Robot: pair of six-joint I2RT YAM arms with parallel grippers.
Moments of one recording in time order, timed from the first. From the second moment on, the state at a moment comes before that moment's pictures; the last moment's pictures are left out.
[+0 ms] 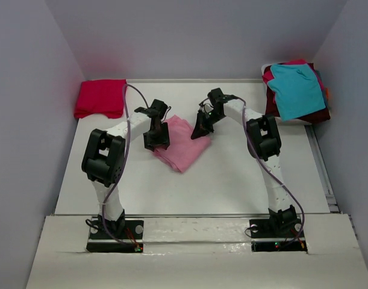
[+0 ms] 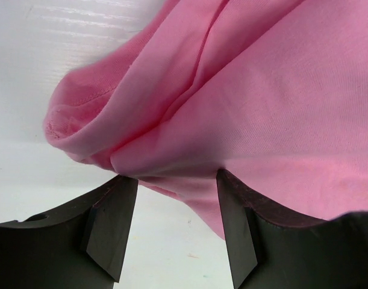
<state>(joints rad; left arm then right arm) -0.41 1.87 1.35 -0.78 -0.05 -0.52 0.38 2.48 2.03 -0.82 -0.75 0.49</state>
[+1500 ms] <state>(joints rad) -0.41 1.88 1.28 -0.75 0.00 -0.52 0.37 2.65 2.31 -0.67 -0.90 0.64</state>
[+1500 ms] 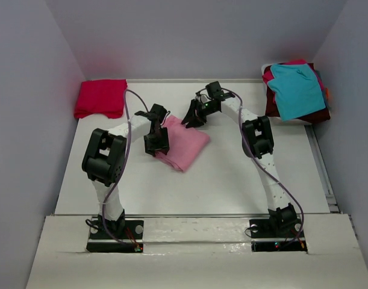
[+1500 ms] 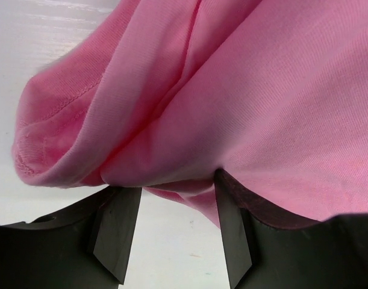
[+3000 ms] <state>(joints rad) -0.44 1.74 1.43 -0.83 0.05 -0.53 0.36 2.32 1.91 -0.87 -0.71 0.43</state>
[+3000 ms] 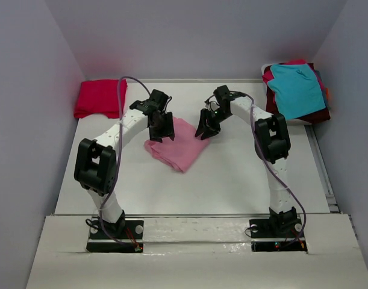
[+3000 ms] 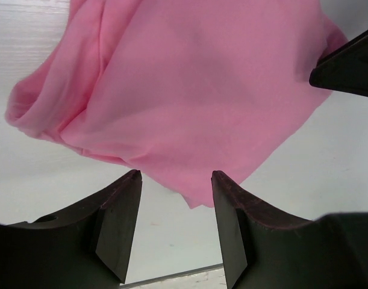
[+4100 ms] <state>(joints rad) -0.45 1.98 1.48 -0.77 0.16 -0.44 0.36 2.19 1.81 -0.87 -0.71 0.45</state>
